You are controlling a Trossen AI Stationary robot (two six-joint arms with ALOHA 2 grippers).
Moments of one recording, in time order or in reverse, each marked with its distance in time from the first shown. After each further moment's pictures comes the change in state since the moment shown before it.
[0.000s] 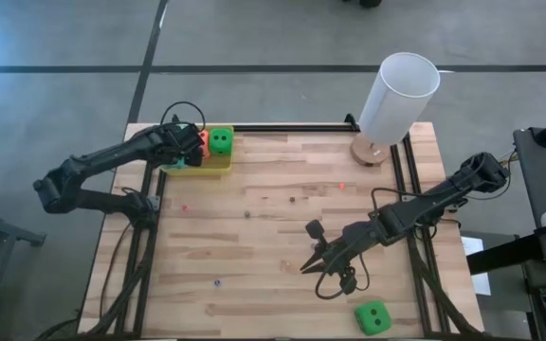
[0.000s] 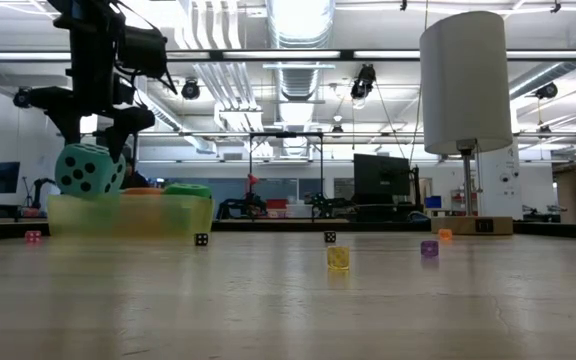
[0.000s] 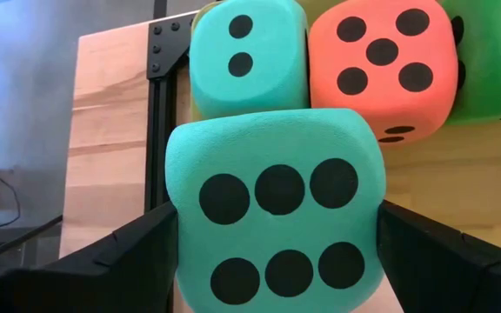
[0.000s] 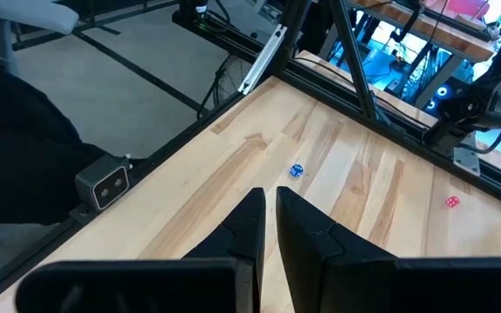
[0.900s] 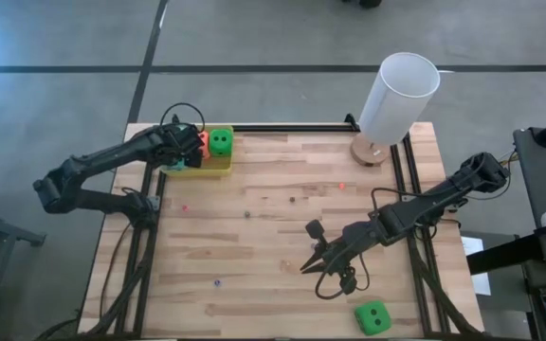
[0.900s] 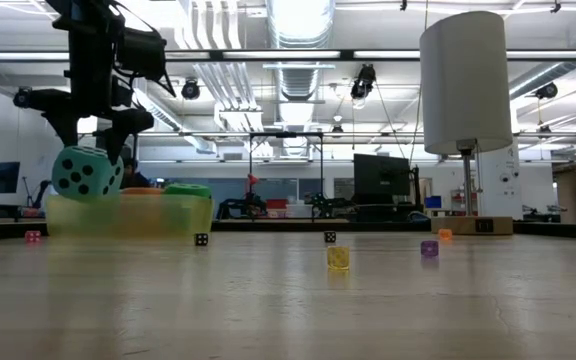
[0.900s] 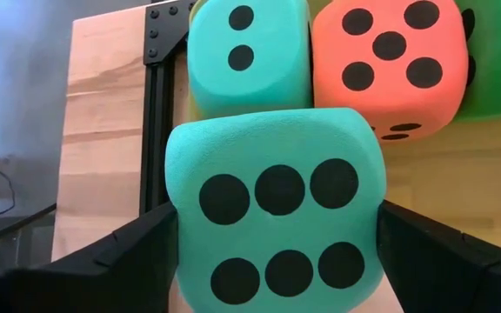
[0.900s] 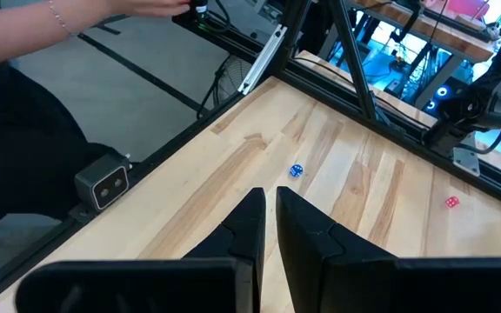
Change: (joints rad) left arm 0.000 -0.001 -0.012 -0.007 0.024 -0.027; right arm 0.000 0.000 0.000 0.000 0.000 -0.002
